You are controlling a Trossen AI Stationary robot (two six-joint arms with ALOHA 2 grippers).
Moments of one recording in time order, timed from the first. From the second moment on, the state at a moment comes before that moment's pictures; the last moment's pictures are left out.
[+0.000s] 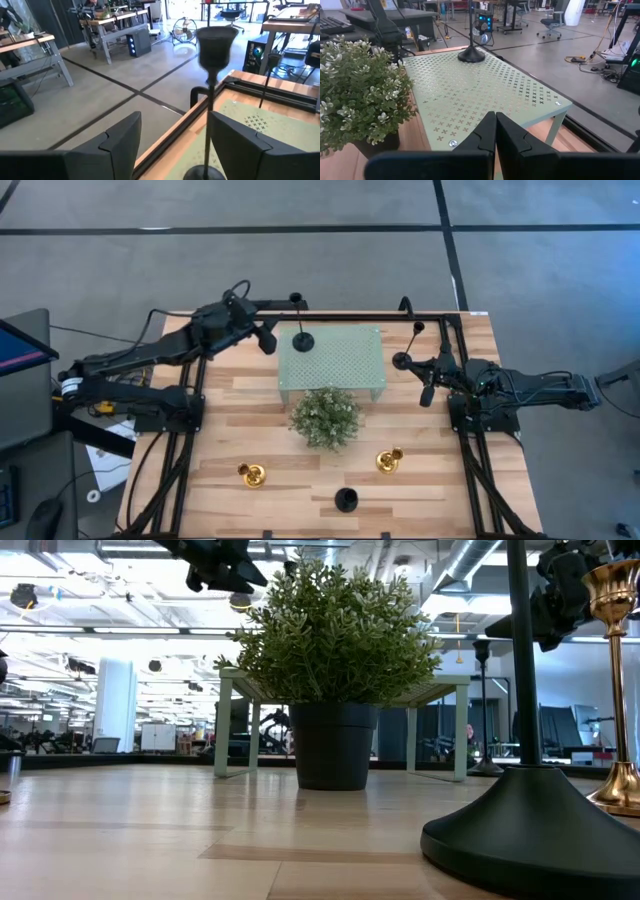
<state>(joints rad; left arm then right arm) 0.33 0.85 0.91 -0.06 -0.39 0.07 0.00 0.29 0.29 -0.21 0.45 0.07</state>
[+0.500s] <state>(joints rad) 0.22 0.87 0.91 -0.22 -0.39 0.01 0.00 0.29 0.29 -0.21 0.45 0.07</state>
